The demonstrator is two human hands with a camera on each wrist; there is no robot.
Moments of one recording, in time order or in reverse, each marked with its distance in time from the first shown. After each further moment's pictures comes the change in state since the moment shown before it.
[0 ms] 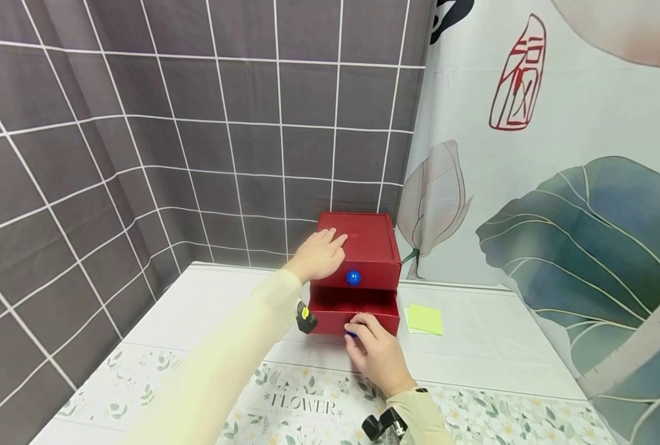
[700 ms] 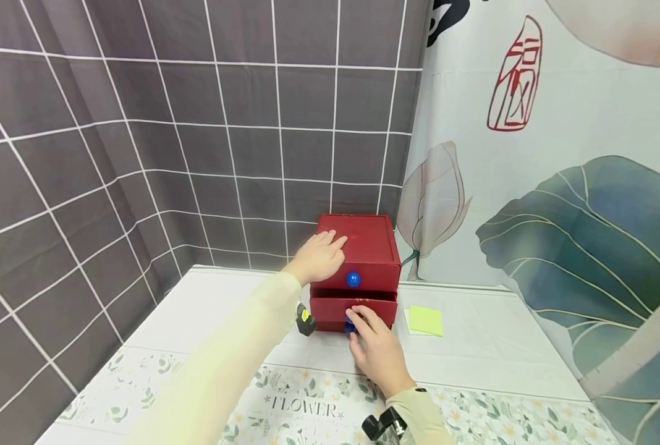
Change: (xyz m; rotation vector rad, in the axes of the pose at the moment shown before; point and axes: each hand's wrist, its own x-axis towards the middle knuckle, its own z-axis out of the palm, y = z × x) left_hand 0.001 -0.001 0.003 0.001 0.011 0.011; right_hand -0.008 0.003 0.003 -0.124 -0.200 0.253
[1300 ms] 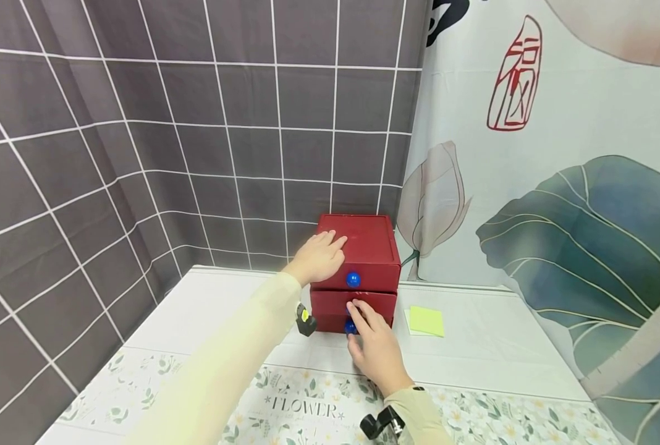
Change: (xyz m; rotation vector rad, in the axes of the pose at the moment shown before) left_hand -0.001 0.001 0.000 0.009 0.002 -0.001; right_hand 0.003 0.003 0.007 -0.028 -0.069 0.047
